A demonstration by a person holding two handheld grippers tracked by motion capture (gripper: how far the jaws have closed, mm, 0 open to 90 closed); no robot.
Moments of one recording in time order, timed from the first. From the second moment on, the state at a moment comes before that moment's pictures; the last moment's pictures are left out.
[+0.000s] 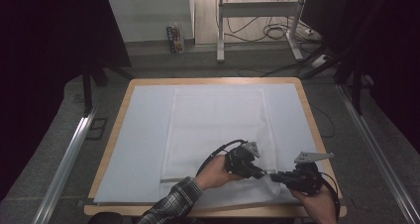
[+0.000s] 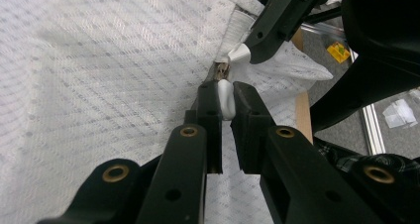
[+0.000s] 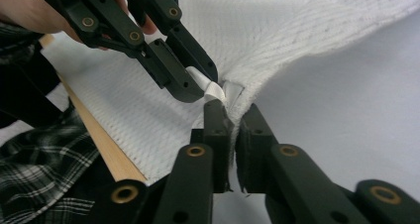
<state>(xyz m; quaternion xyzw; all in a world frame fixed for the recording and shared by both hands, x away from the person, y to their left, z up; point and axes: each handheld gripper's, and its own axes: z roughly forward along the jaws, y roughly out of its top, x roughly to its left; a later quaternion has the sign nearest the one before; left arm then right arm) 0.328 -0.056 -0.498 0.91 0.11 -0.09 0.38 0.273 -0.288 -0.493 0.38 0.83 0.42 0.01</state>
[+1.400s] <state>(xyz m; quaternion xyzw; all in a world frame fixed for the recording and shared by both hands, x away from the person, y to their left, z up) 0.328 -0.027 -0.509 0.91 0.10 -0.09 0.40 0.267 -0.285 -0.491 0.39 0.84 0.39 0.03</state>
